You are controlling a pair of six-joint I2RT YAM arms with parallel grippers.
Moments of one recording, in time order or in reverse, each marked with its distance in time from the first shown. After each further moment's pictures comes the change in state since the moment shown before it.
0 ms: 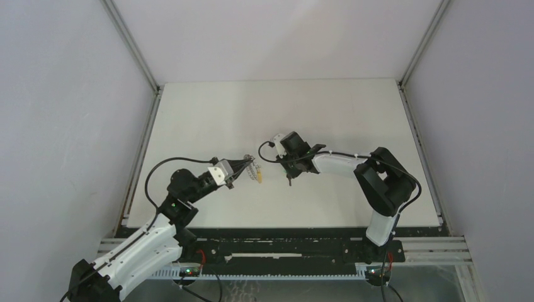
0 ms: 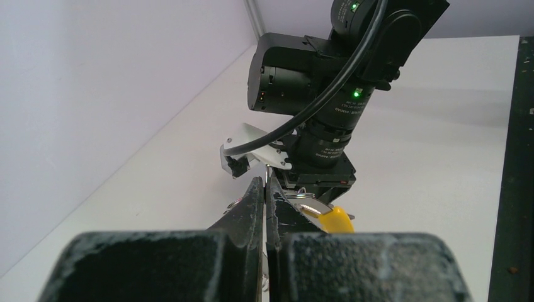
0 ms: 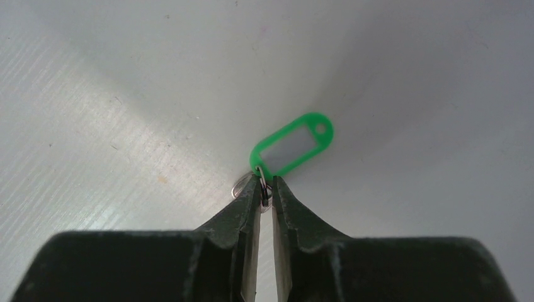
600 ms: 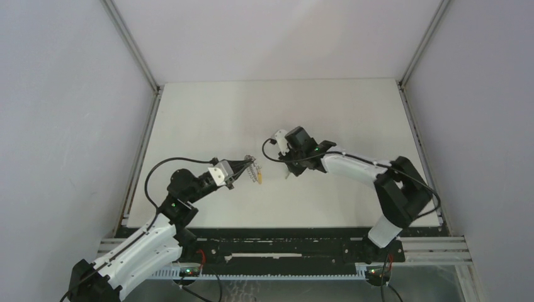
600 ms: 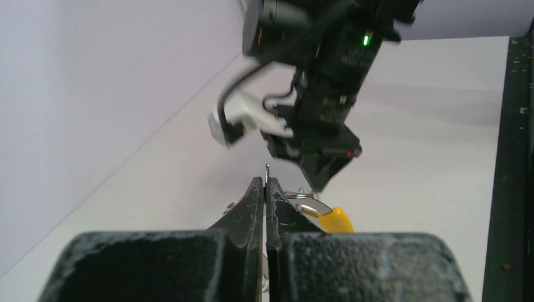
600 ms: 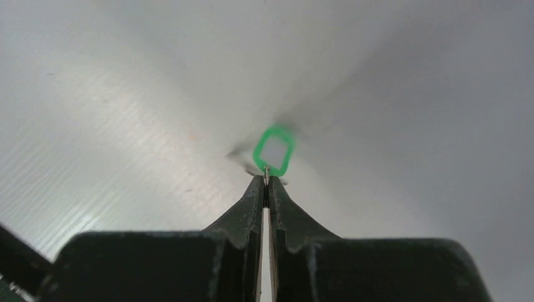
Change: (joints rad) left arm 0.000 0.000 0.000 0.001 0.013 -0.002; right arm -0.003 -0.095 0.016 -0.109 -0.045 -0.051
